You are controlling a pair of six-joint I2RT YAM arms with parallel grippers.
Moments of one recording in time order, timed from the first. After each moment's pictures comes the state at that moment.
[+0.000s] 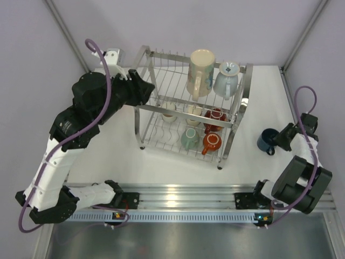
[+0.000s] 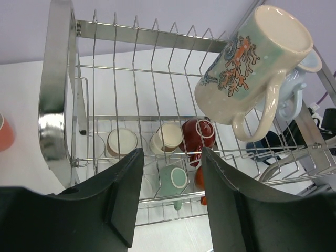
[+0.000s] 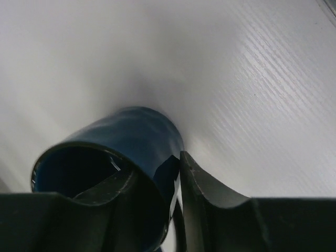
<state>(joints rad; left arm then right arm) -0.68 1.14 1.75 -0.79 -0.17 -0.36 -0.53 1.25 0.70 -0.45 -0.09 0.32</state>
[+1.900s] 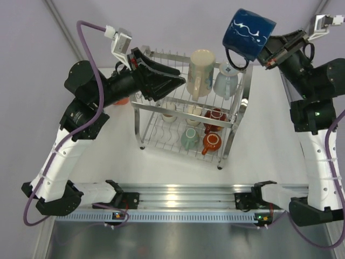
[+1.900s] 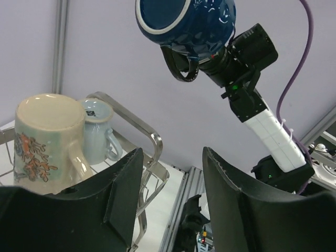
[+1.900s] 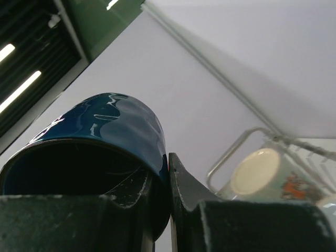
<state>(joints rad) -0.68 1.22 1.79 -0.30 0.50 -0.52 0.12 1.11 1.61 0.00 -0.54 1.19</state>
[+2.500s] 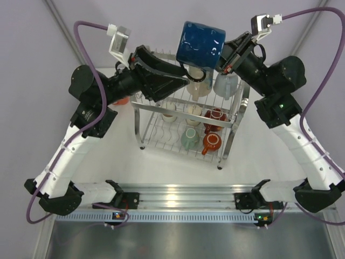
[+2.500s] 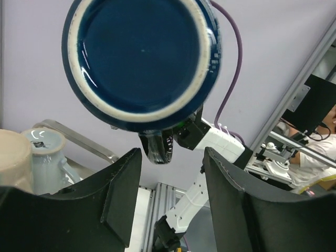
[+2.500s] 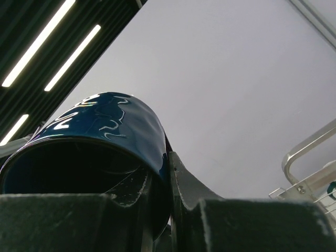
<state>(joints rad) -0.68 1.22 1.69 0.05 0.65 -0.71 0.61 1.26 1.62 0.20 -0.40 1.18</state>
